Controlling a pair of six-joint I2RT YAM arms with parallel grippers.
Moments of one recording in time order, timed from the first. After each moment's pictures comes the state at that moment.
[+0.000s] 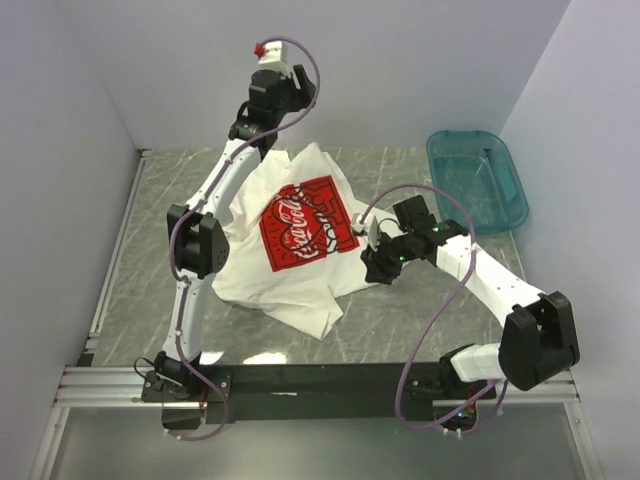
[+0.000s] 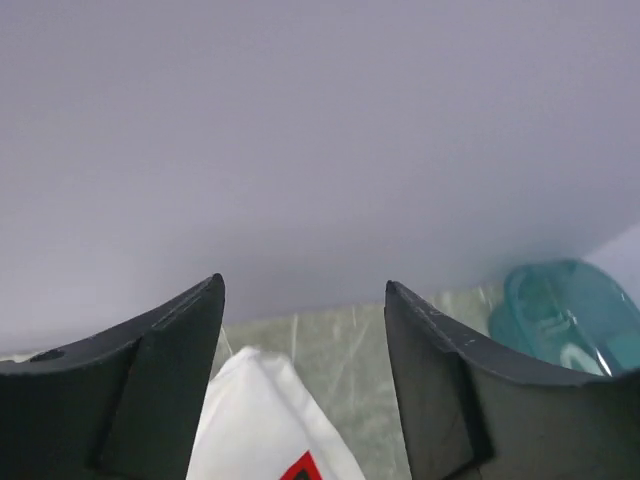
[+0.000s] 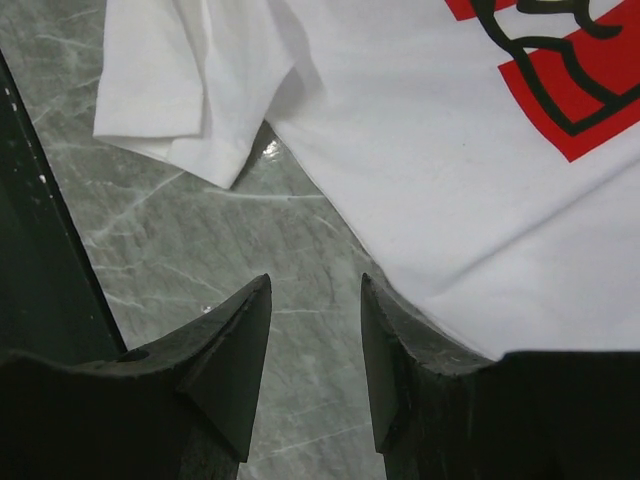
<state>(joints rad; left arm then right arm) -0.39 2.33 2.40 -0.12 -0.06 -0.34 0.40 1.35 0.97 -0.71 -0.60 -0.62</state>
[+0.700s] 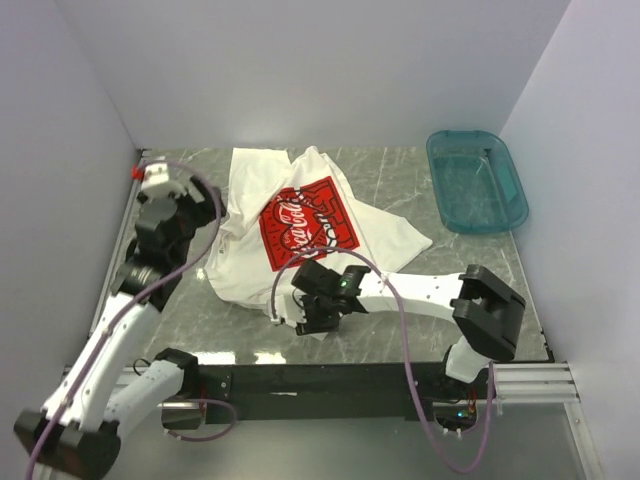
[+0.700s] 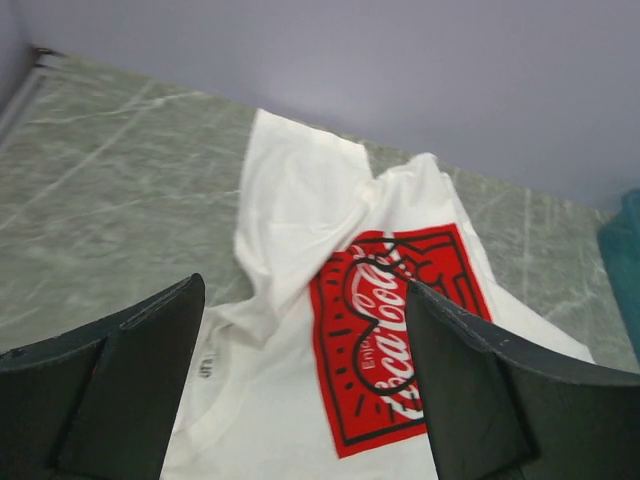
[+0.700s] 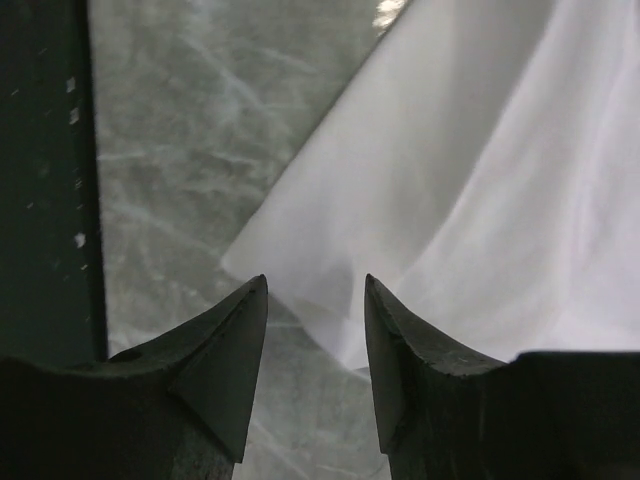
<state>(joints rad) -0.30 0.94 0.97 -0.19 -0.31 -0.38 1.11 1.60 1.01 -0.57 -0.21 -0.65</state>
